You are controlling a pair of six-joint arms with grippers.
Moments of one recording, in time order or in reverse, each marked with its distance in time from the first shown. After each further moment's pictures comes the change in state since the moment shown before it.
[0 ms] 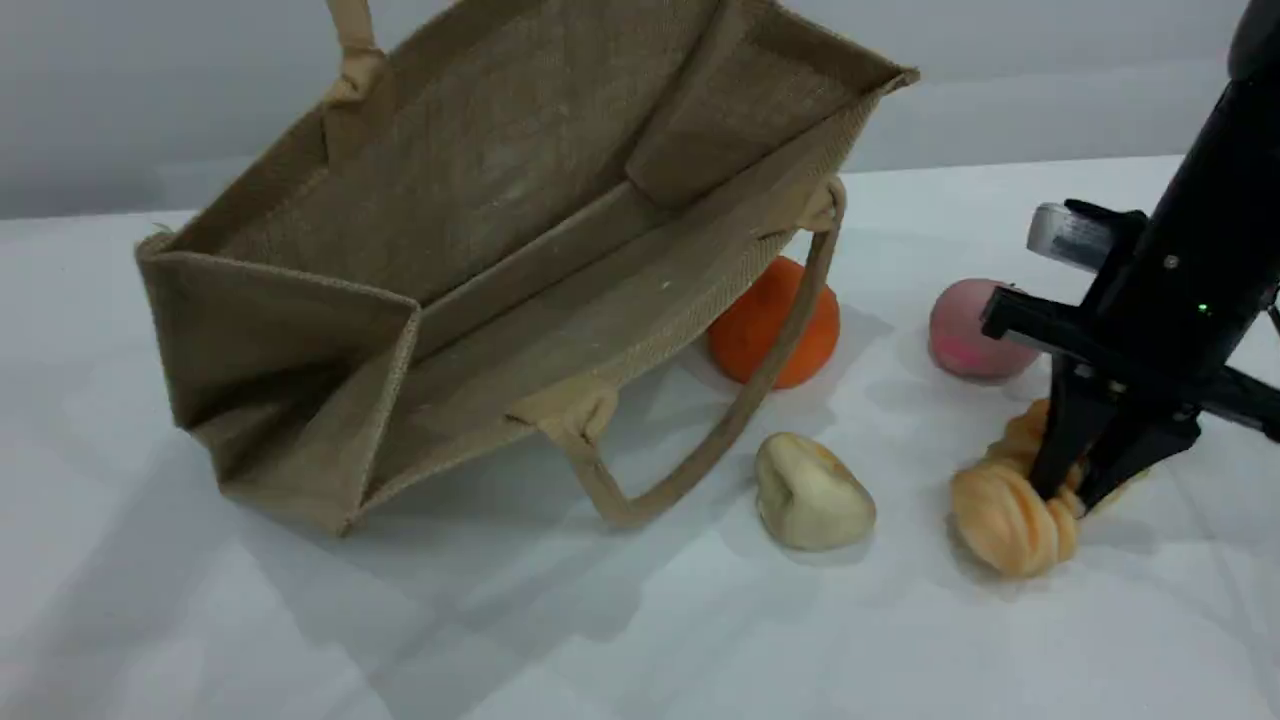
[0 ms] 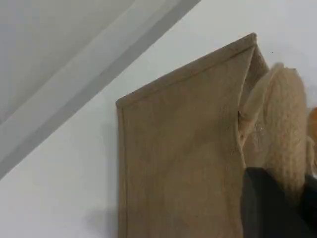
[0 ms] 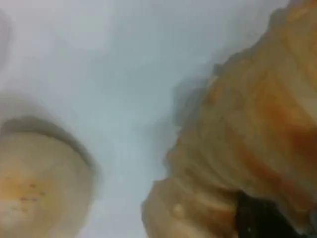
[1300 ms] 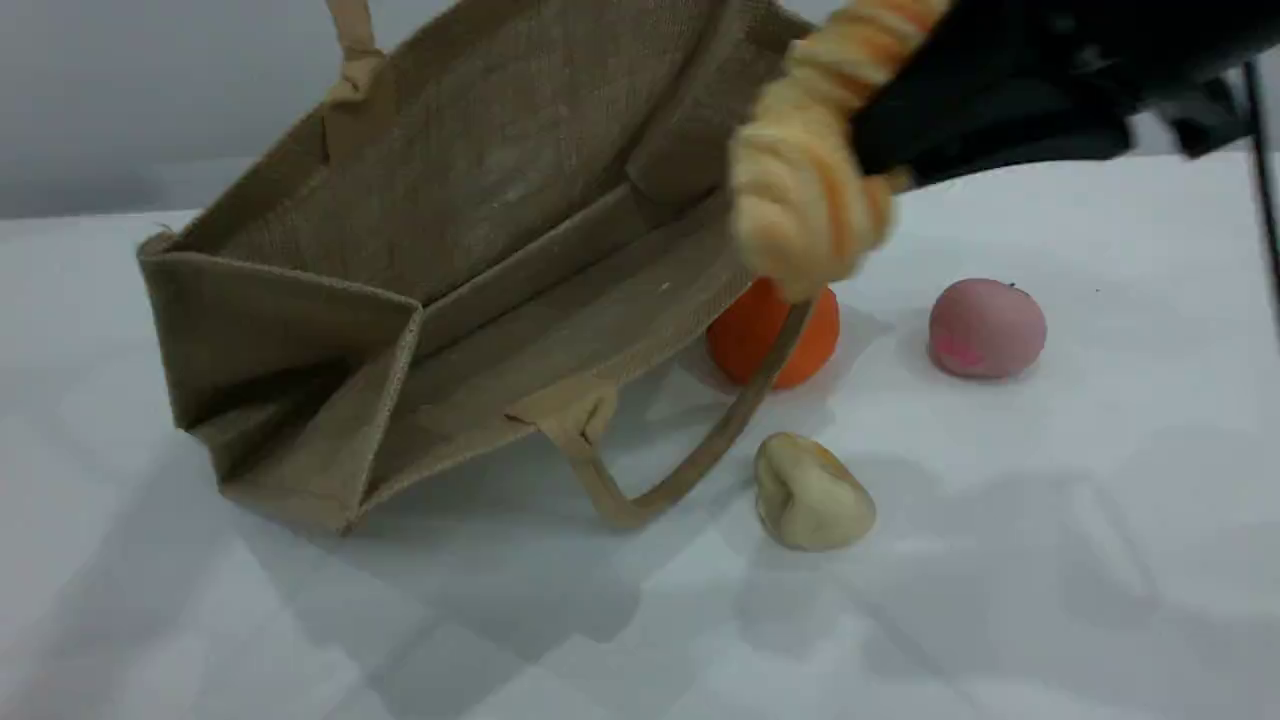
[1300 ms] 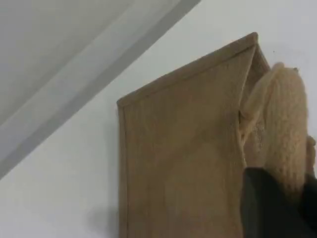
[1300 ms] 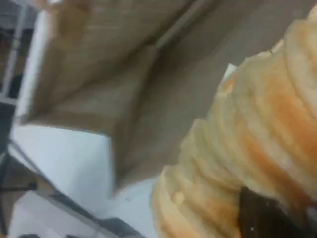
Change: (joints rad) left arm 0.000 0.000 0.000 0.003 0.001 0.000; right arm 0.225 -0.682 0.365 0.782 -0.135 -0.810
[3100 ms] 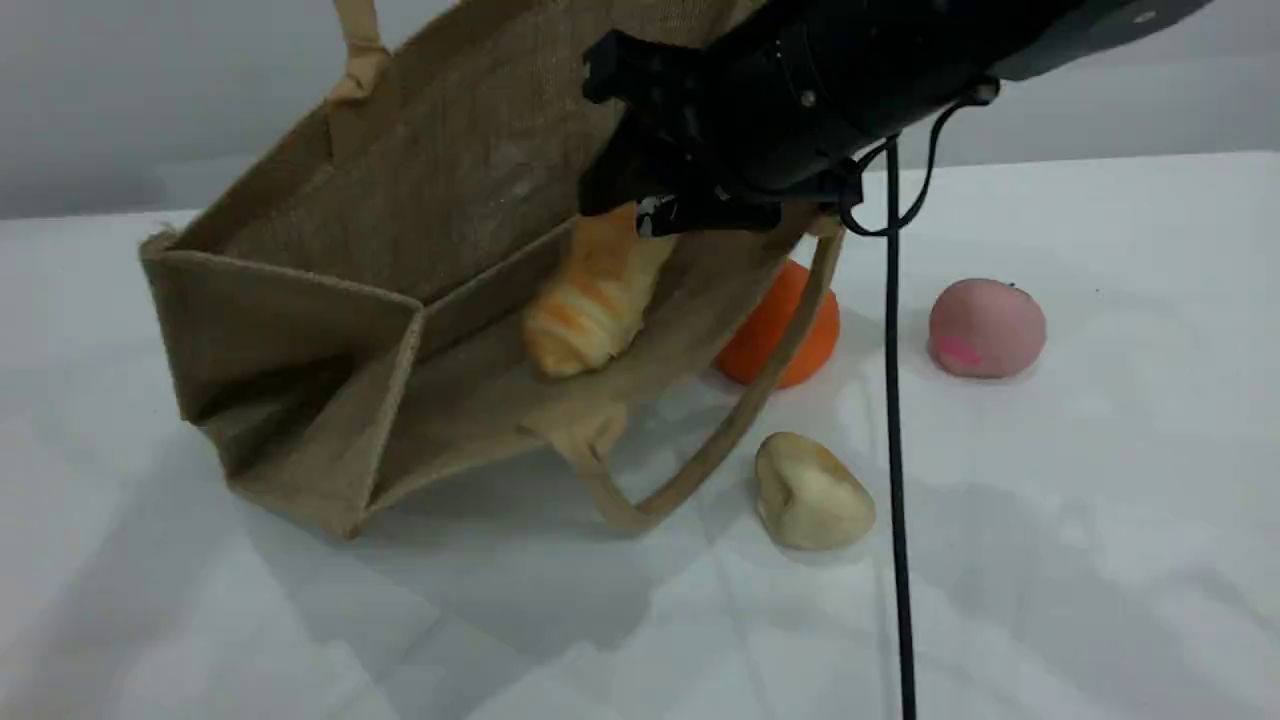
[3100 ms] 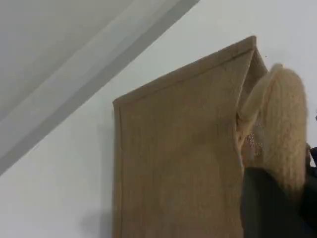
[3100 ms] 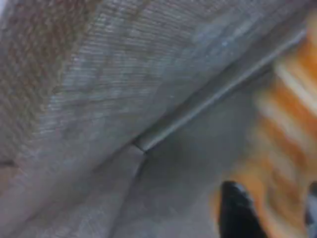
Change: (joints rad) left arm 0.000 0.000 0.000 -0.021 -0.001 -0.004; right arm 0.174 0.499 -0.344 0.497 -0.236 -0.453
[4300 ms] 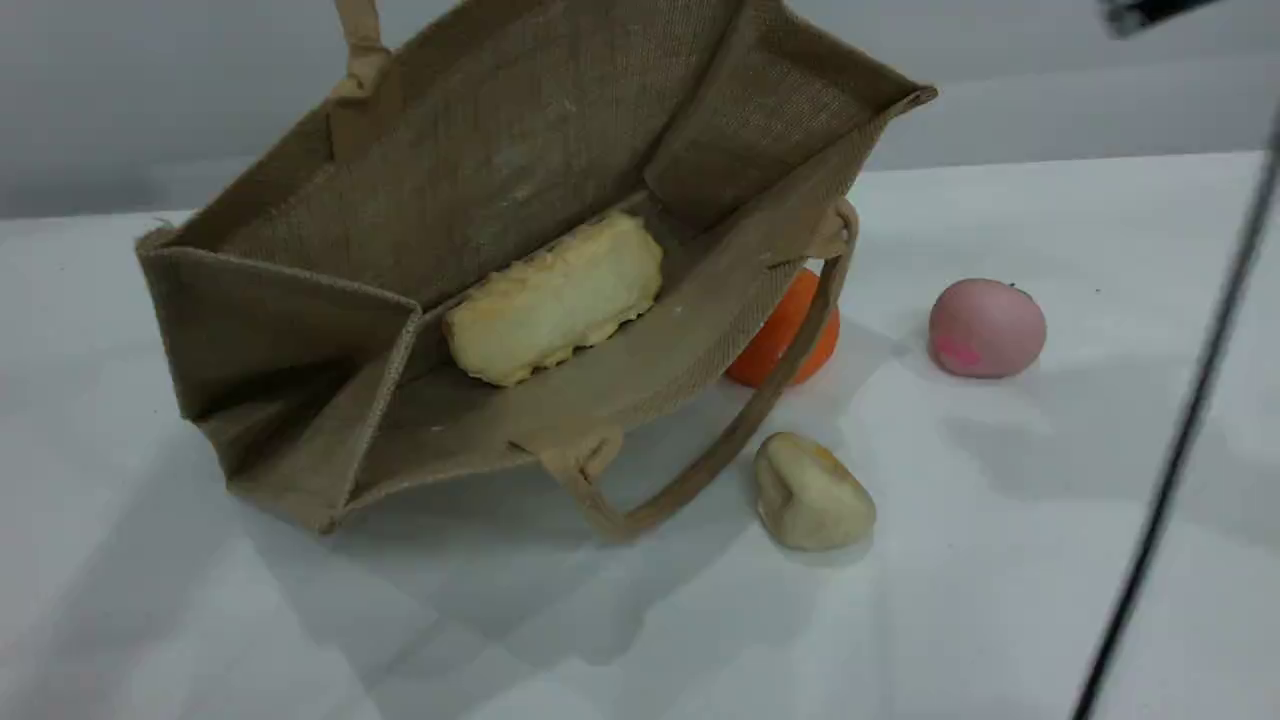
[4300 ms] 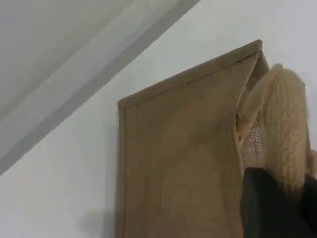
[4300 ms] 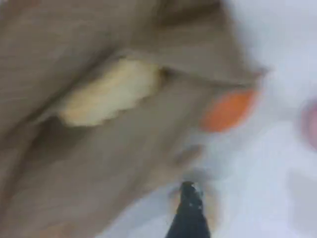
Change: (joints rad) left arm 0.000 0.000 0.000 0.000 0.001 0.000; right arm -0.472 -0.366 -0.011 -1.018 0.373 0.755
